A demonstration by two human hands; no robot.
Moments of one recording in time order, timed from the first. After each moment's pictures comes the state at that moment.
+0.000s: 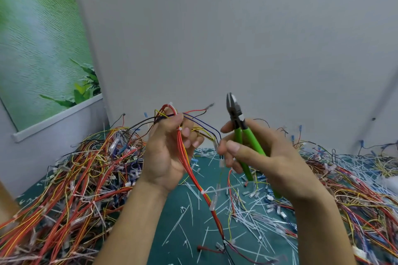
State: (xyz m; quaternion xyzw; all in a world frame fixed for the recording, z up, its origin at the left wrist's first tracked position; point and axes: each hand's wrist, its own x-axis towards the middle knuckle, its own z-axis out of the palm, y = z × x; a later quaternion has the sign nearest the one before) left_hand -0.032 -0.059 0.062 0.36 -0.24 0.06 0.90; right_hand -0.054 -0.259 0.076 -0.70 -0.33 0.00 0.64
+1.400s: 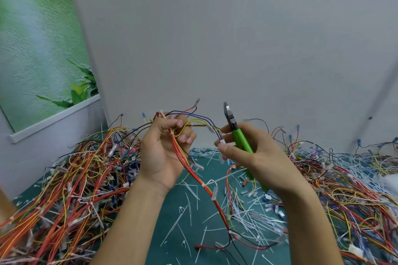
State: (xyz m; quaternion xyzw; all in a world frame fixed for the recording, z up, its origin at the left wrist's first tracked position) left_hand -0.021 -0.056 0.056 0.31 -0.18 0.06 0.93; right_hand -0.032 -0.257 0.062 -0.79 -0.21 -0.03 0.58
